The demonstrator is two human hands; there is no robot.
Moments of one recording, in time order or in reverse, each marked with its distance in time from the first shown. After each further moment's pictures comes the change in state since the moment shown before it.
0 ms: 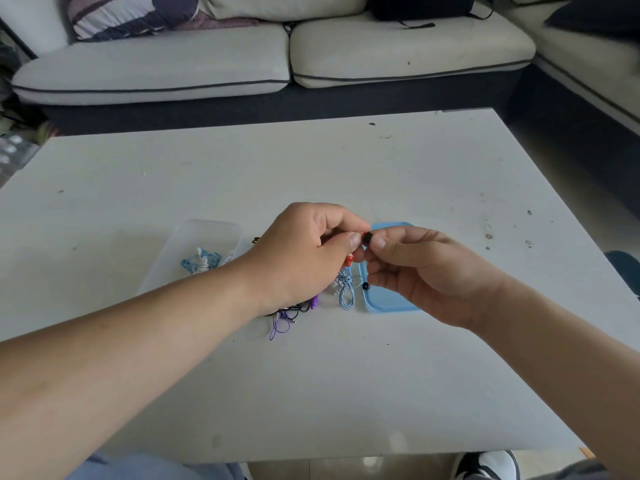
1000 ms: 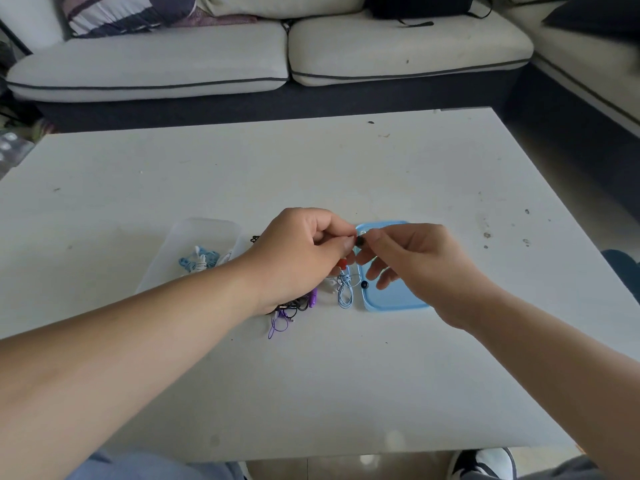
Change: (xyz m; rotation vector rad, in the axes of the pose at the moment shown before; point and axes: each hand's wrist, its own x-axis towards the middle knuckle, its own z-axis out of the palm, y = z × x) left_hand 0.002 -0.006 0.002 -0.089 0.012 -0.191; right_hand -0.003 0.004 0.014 -0.564 0.258 -0.185
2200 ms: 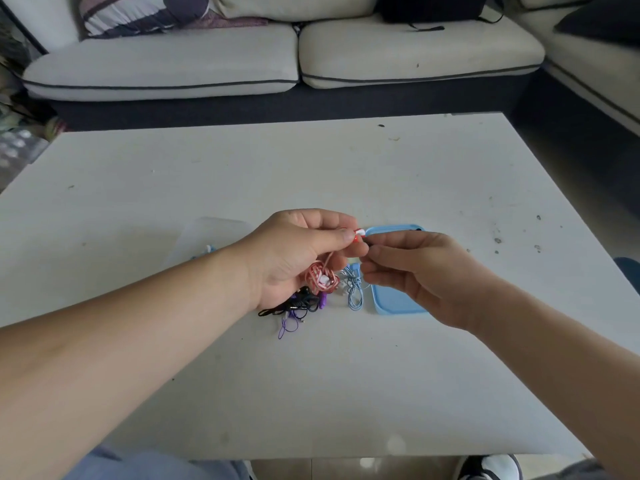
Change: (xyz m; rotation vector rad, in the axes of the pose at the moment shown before) left_hand 0.004 -0.001 -0.015 -0.554 -0.052 -0.289; right_hand 0.009 0.001 0.004 0.480 -0.126 0.227
